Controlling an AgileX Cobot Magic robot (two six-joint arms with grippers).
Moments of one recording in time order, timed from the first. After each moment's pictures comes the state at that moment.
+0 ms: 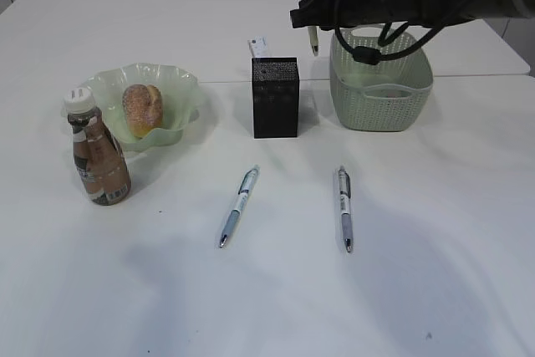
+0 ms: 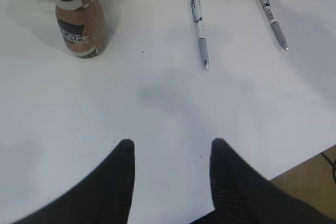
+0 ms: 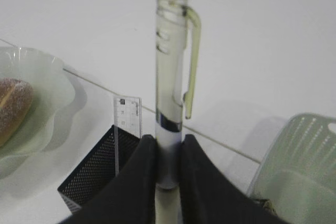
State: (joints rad) left arm -0.32 0.84 -0.82 -0.19 0.89 -0.03; right arm 0.25 2.05 -1.60 1.29 0.20 -1.44
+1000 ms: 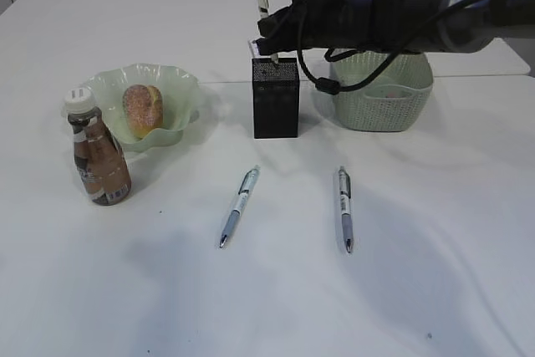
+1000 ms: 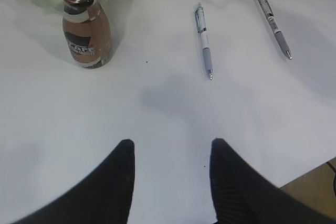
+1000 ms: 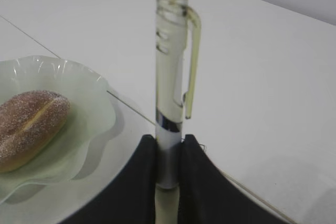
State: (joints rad) left arm -0.32 0.85 -0.82 -0.18 0.86 -0.03; right arm 0.28 2.24 -1.76 1.81 0.34 -2.06
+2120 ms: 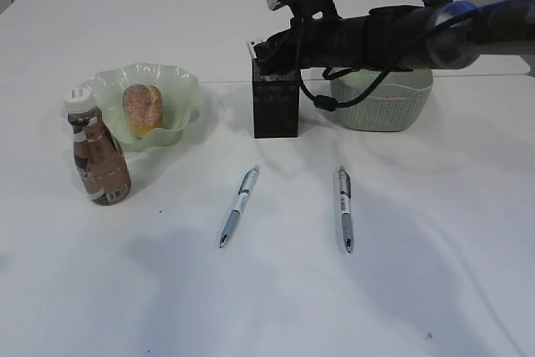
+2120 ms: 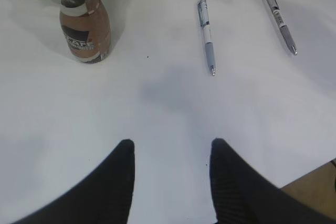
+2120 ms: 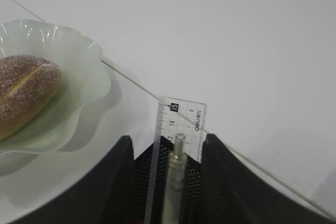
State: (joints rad) left arm -0.32 0.89 -0.82 -0.18 0.85 -0.03; right arm 0.28 2.31 -1.77 1.81 0.33 -2.07
